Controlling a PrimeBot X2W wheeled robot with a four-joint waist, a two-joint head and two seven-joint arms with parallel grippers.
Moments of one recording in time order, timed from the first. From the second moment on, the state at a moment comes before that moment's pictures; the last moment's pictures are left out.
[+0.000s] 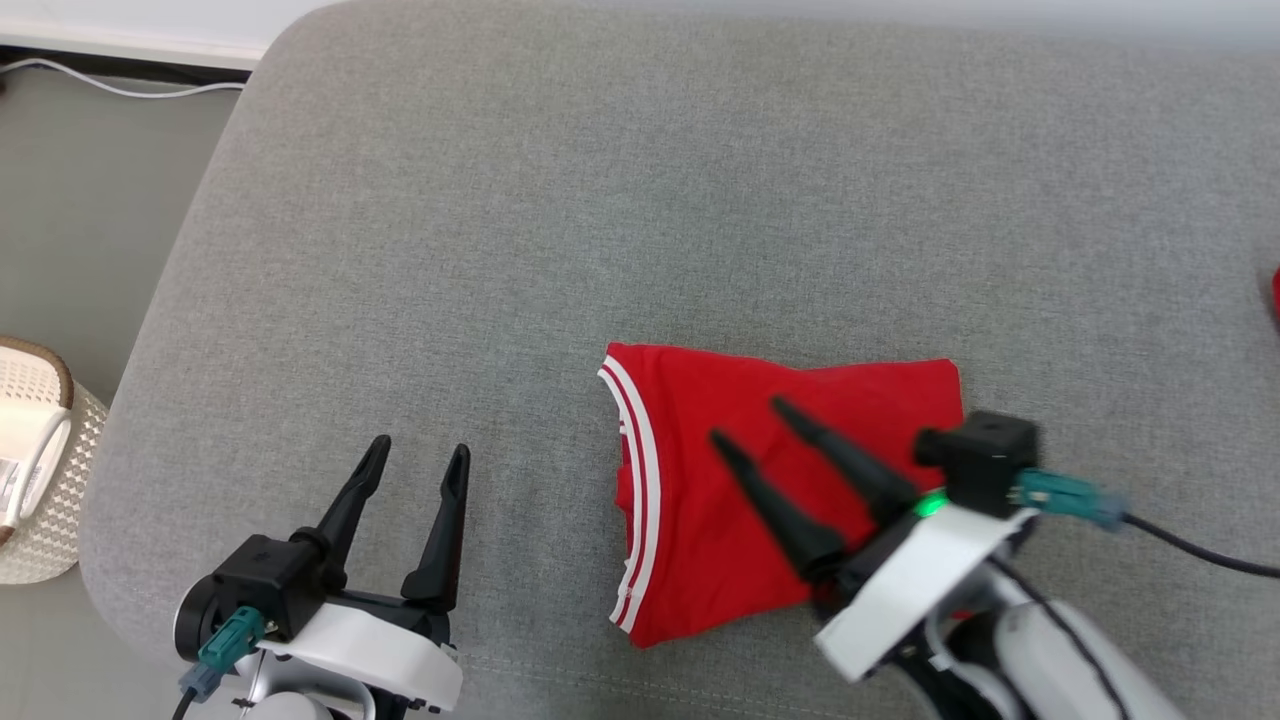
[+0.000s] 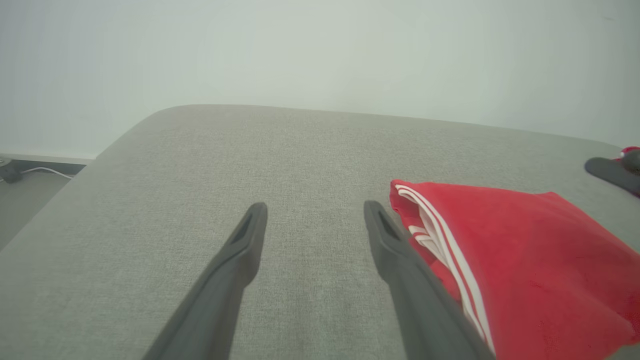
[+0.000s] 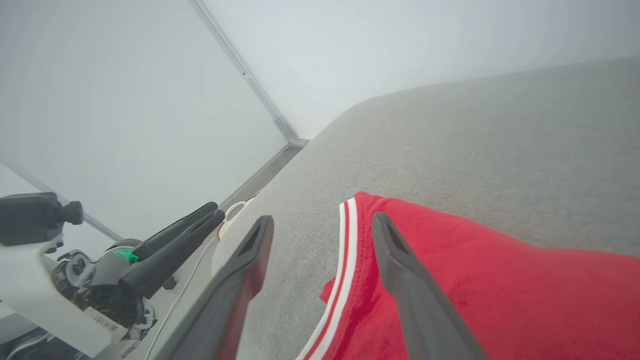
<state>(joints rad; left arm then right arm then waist) -0.13 0.36 -0.50 0.03 -0.61 0.21 -0.25 -0.28 -0.14 0.52 -0.02 0.62 0.13 0.12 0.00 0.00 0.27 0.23</state>
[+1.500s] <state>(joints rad) -0.05 0.43 -0.47 -0.03 -0.62 0.30 -0.21 -0.08 -0.23 0.28 0.24 0.55 0.13 -0.22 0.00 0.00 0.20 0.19</state>
